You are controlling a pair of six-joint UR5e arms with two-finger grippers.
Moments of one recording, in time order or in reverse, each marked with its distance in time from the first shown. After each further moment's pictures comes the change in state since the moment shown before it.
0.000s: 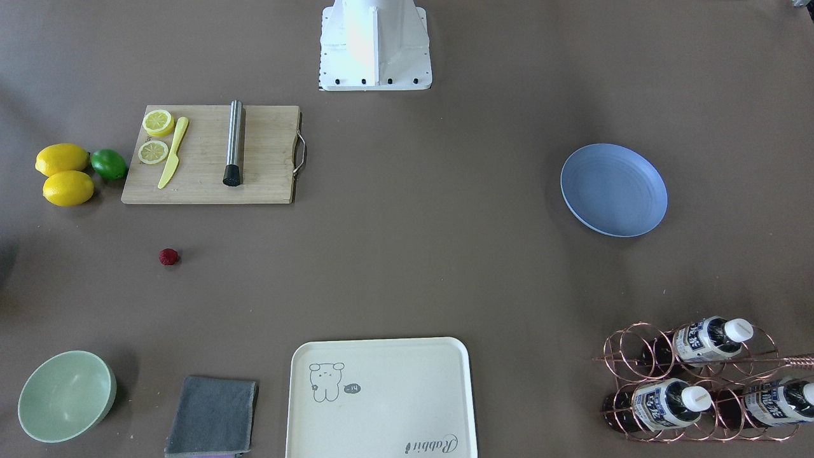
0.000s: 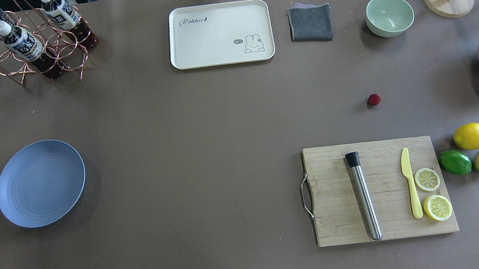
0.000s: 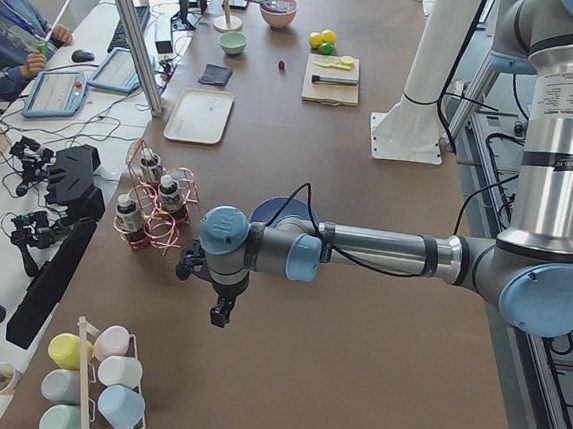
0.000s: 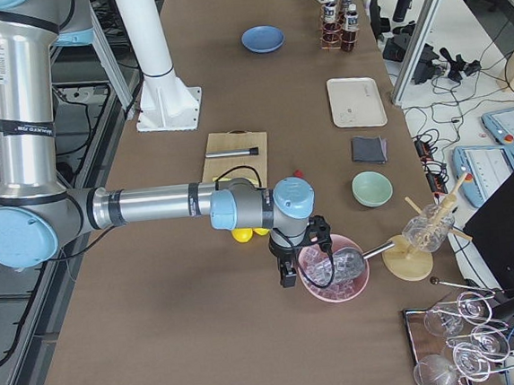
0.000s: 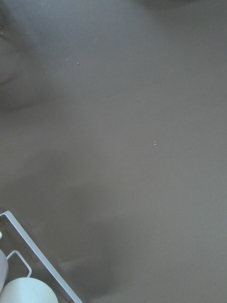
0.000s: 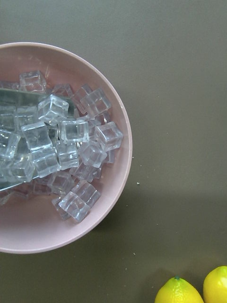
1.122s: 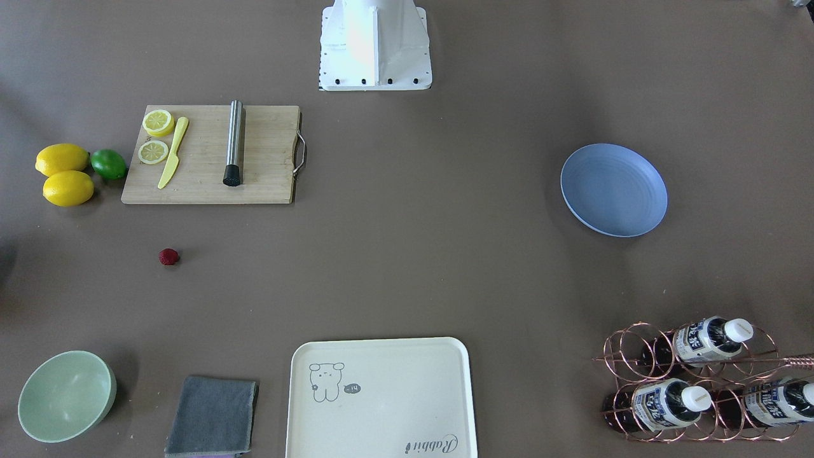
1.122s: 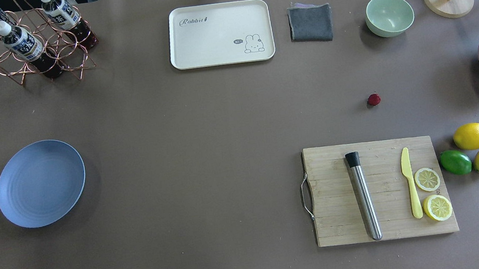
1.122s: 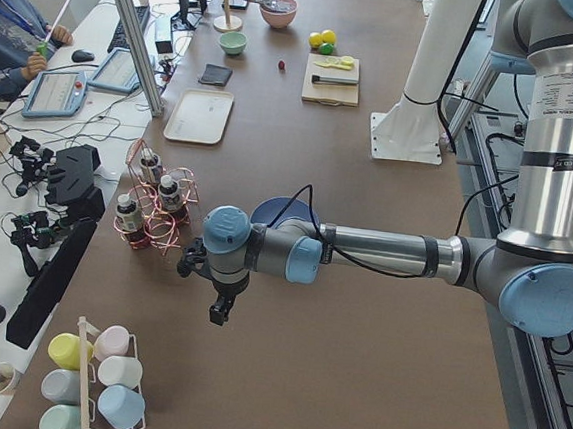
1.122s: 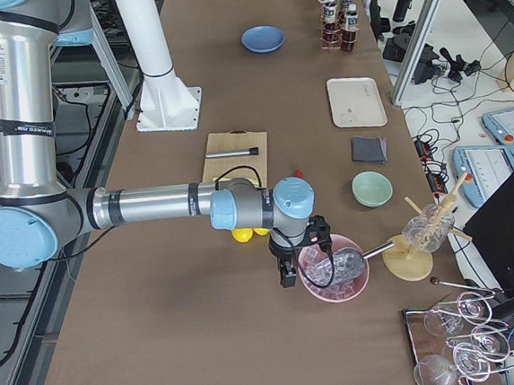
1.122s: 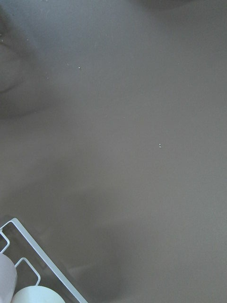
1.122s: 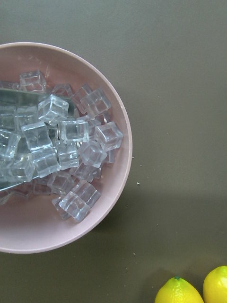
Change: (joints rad) left arm 0.023 0.007 0.005 -0.054 0.003 0.000; right arm 0.000 0.000 0.000 0.000 0.000 0.000
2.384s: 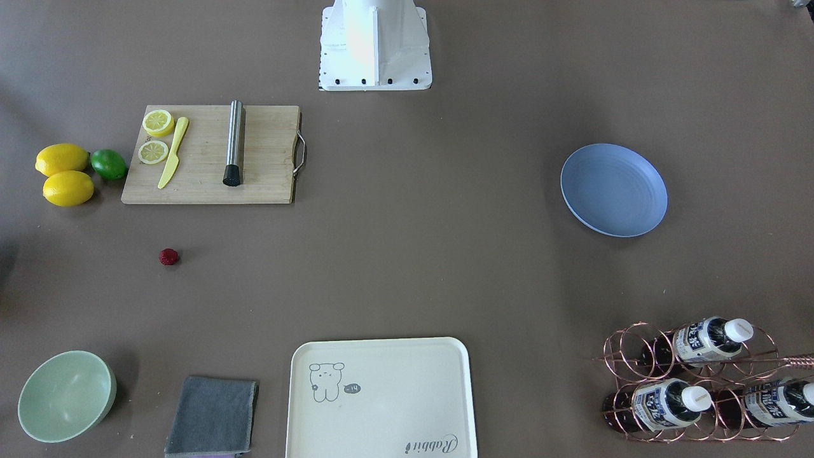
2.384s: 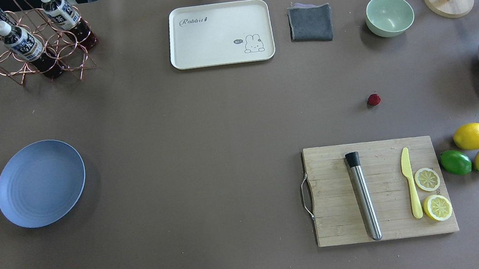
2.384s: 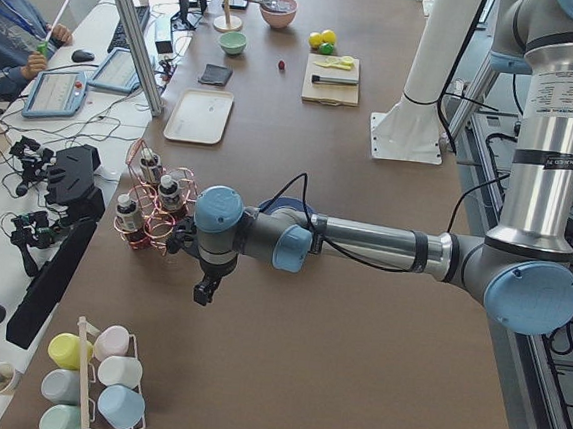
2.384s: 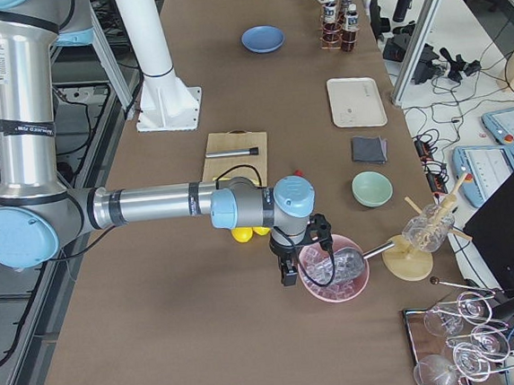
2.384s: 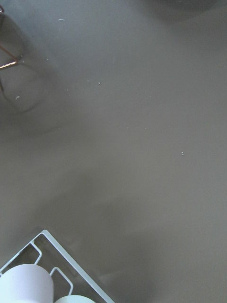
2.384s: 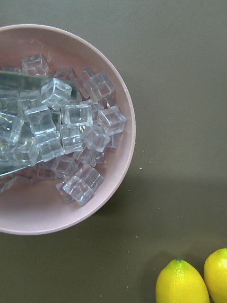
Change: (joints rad) left arm -0.001 -0.053 -0.003 -0.062 -0.005 -0.010; right arm 0.000 0.004 -0.004 0.000 0.056 0.003
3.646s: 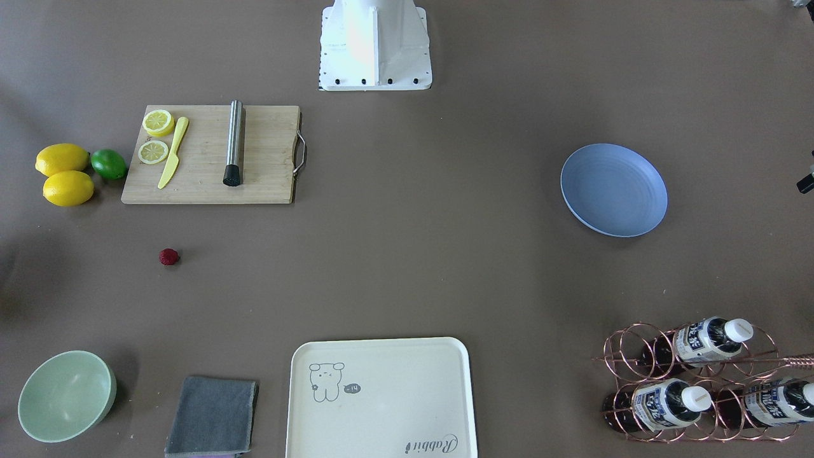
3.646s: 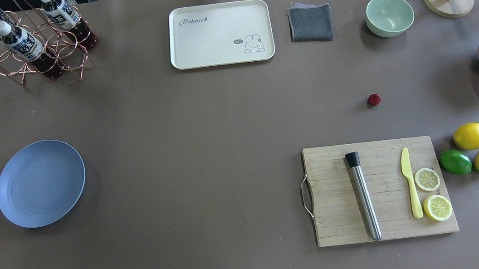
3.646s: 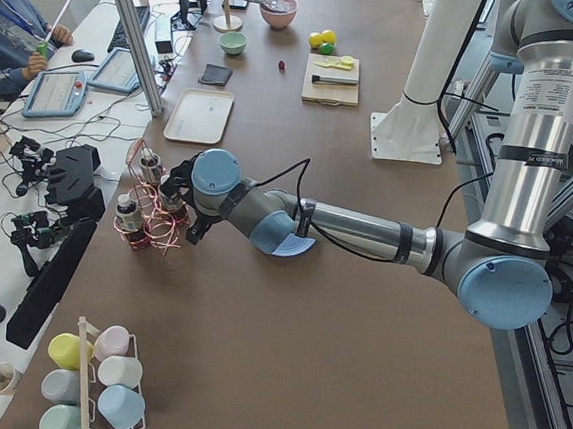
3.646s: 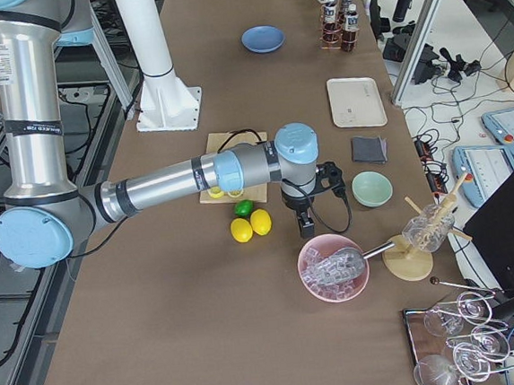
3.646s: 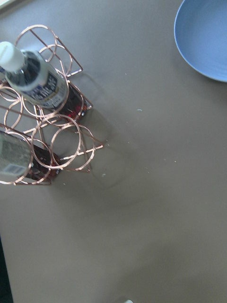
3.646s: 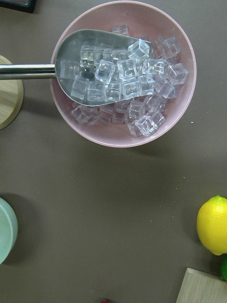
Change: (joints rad) left arm 0.076 -0.068 -0.002 -0.298 -0.190 -0.291; right arm -0.001 0.063 0.172 0.002 0.016 0.112
